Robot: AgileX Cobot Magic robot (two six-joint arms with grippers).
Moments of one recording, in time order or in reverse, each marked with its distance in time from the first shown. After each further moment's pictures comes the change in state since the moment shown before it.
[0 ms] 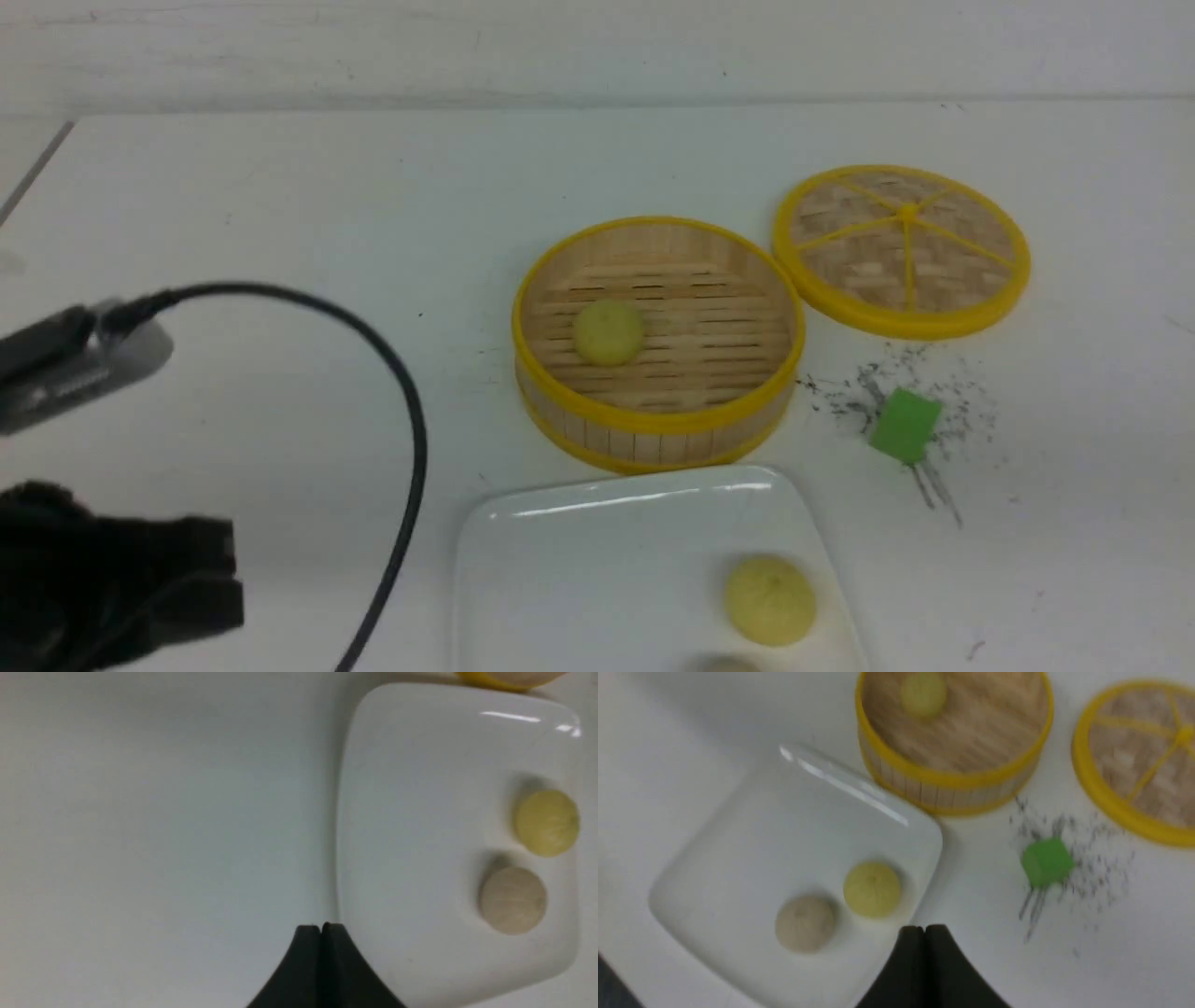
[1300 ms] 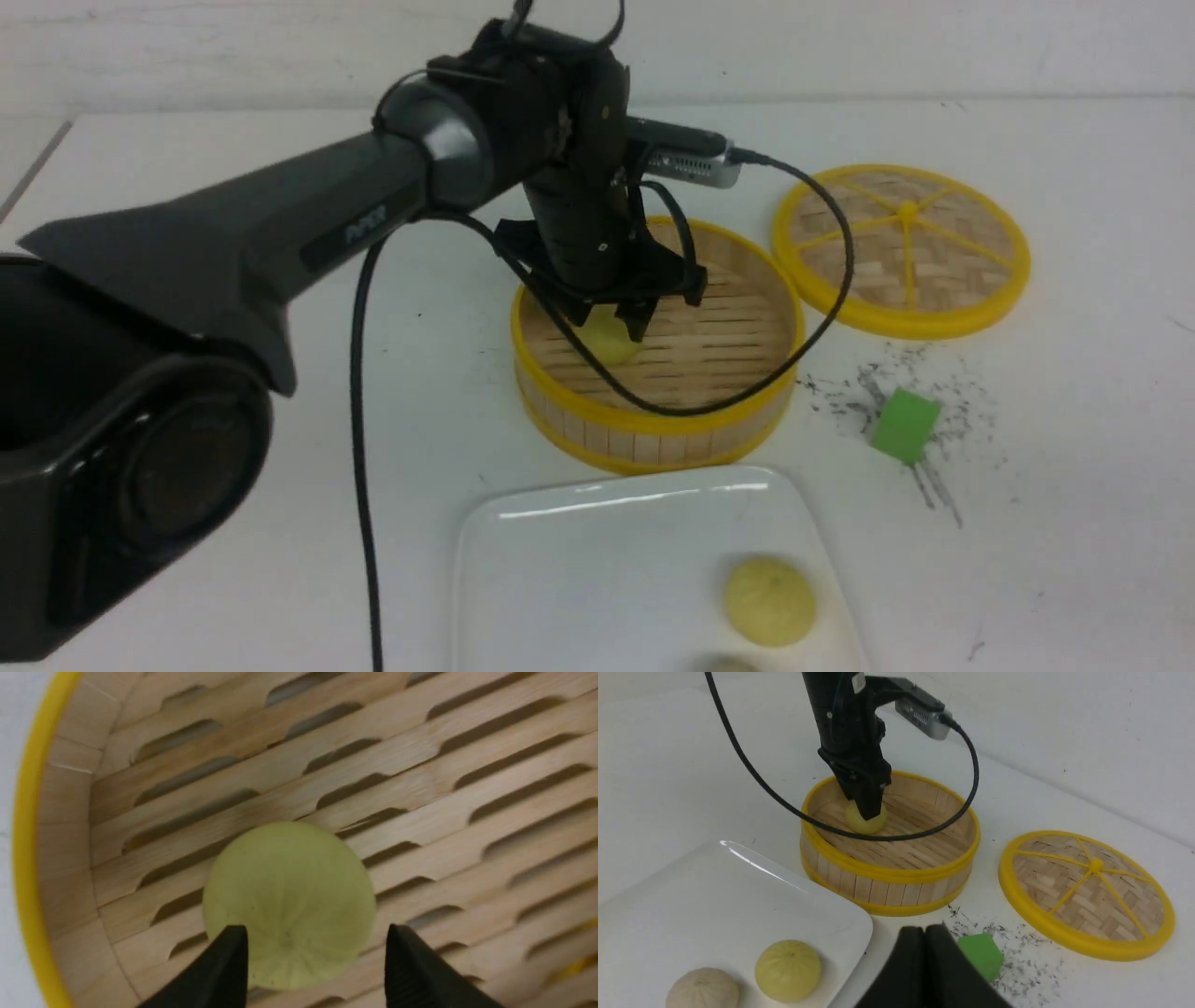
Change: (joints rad) right arm 0.000 -0.343 0.397 -0.276 -0.310 0.078; left arm -0.519 1.285 -1.189 0.480 -0.022 -0.139
